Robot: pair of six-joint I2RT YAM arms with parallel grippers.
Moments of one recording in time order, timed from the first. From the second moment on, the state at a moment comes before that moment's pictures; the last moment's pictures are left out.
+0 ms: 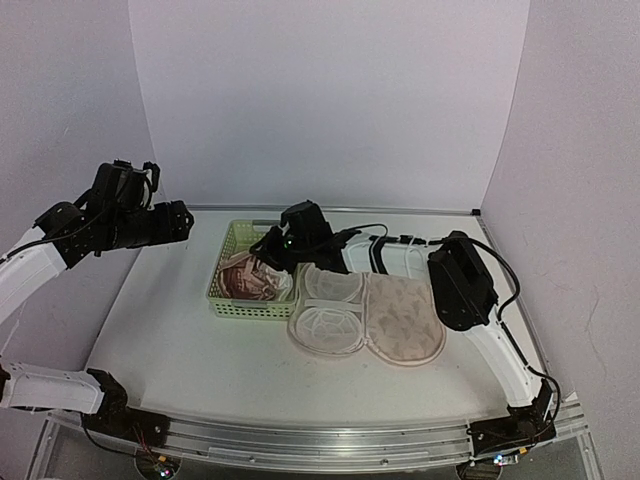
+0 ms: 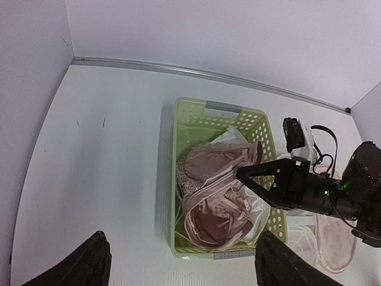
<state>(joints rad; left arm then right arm) -0.55 1.04 1.13 -0.68 -0.28 -0.47 0.87 2.49 2.03 0.01 -0.22 1.11</state>
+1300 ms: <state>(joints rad) -0.55 1.20 1.14 -0.67 -0.22 -0.47 0.75 1.68 1.31 -0.19 -0.11 0.84</state>
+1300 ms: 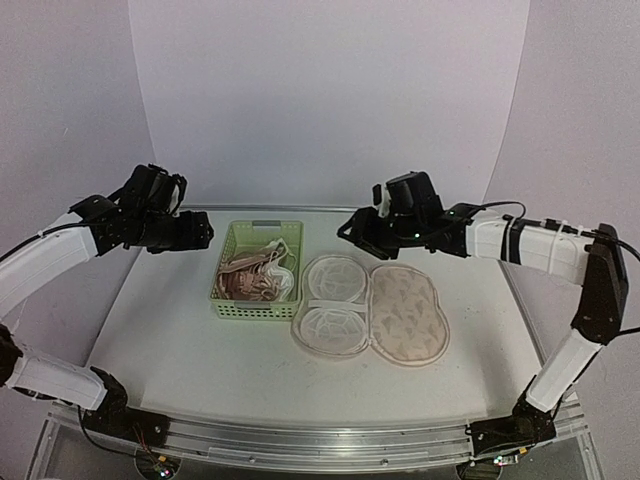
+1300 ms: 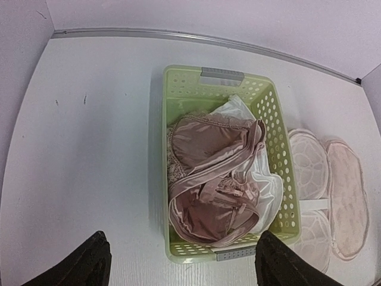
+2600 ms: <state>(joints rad) -0.55 1.53 1.29 -0.61 -0.11 -0.53 0.31 1.63 0.86 -0.50 -0.05 0.51</state>
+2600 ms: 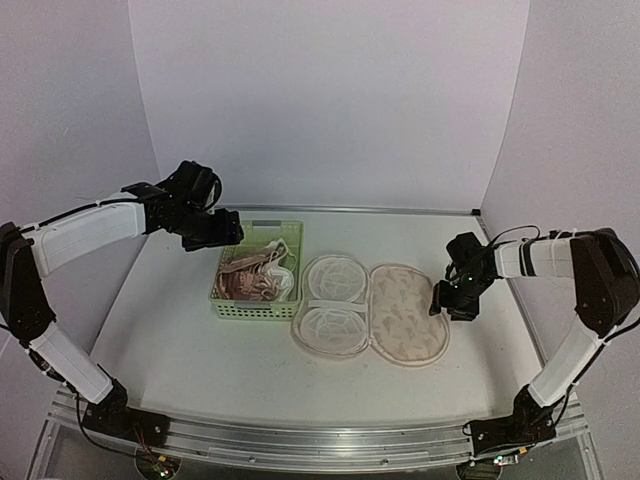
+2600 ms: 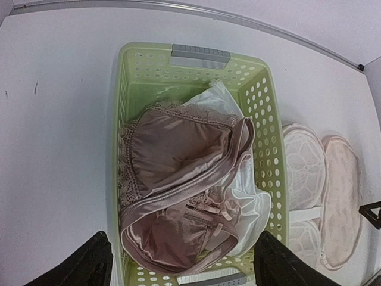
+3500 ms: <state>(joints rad) -0.55 1.53 1.30 -0.61 -0.13 -0.55 0.31 1.68 0.88 -0.45 -0.06 0.46</state>
